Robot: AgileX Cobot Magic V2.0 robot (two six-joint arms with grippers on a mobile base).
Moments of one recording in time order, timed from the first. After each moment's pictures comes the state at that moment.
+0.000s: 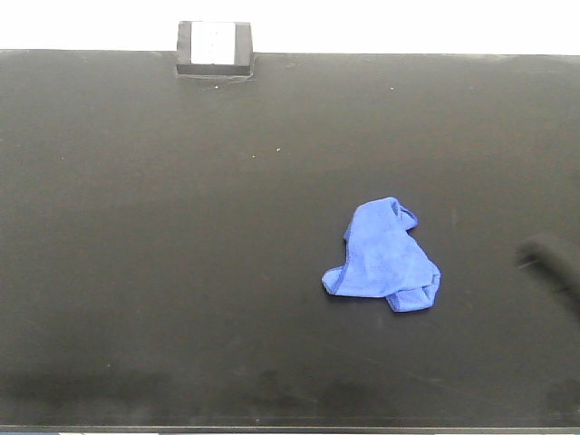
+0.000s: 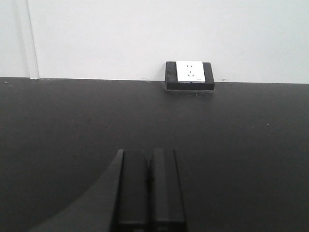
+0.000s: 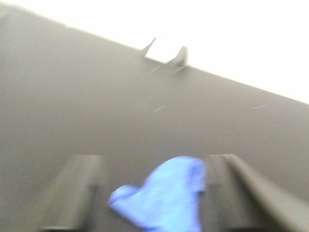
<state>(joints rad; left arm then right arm) -0.04 -0.01 0.03 0.14 0.15 -0.18 0.33 0.38 -0.60 0.18 0.58 -0.20</state>
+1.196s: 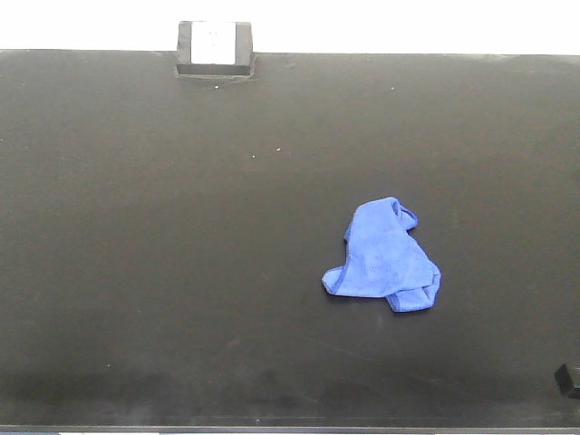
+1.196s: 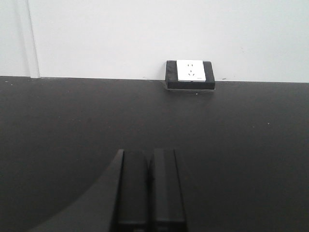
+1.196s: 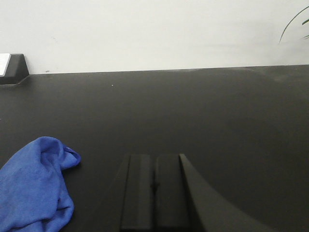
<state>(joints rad) -0.04 -0.01 0.03 0.14 0.15 -0.18 -0.06 -0.01 0.03 -0.03 0.20 0.06</state>
